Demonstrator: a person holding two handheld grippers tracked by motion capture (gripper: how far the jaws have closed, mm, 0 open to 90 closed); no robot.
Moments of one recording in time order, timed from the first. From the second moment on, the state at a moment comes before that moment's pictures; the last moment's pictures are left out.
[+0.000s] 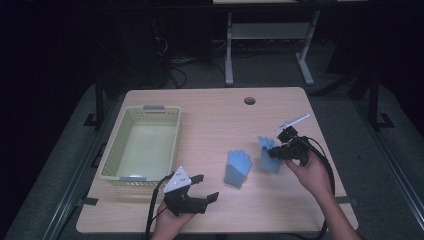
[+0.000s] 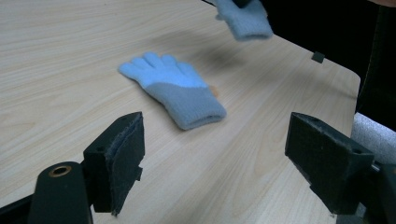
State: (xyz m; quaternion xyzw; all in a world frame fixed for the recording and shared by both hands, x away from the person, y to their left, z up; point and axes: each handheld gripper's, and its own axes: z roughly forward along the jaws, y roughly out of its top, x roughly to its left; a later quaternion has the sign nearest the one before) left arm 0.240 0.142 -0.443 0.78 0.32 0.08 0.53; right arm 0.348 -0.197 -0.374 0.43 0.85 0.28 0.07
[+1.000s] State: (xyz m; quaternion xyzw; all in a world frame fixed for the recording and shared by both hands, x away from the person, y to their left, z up) left arm 0.239 0.143 -0.441 0.79 0.31 0.09 0.52; right arm 0.348 -0.116 -0.401 0.41 0.86 0.29 0.02
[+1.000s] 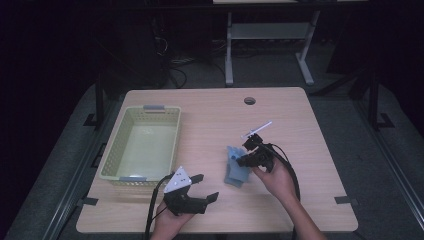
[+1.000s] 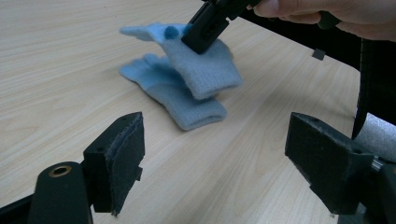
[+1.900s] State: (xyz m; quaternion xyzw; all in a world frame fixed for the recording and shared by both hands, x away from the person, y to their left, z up) left arm 0.239 0.144 -0.441 0.79 0.31 0.09 0.52; right arm 0.350 -0.106 -0.429 0.44 0.86 0.27 0.03
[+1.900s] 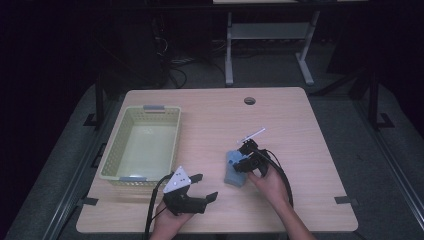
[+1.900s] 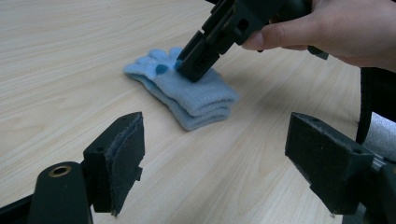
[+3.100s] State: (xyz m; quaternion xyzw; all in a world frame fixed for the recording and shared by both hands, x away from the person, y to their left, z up) left arm 0.262 0.133 -0.440 0.78 0.35 0.05 0.52; right arm 0.342 -0.137 -0.426 0.46 0.81 0.36 -0.02
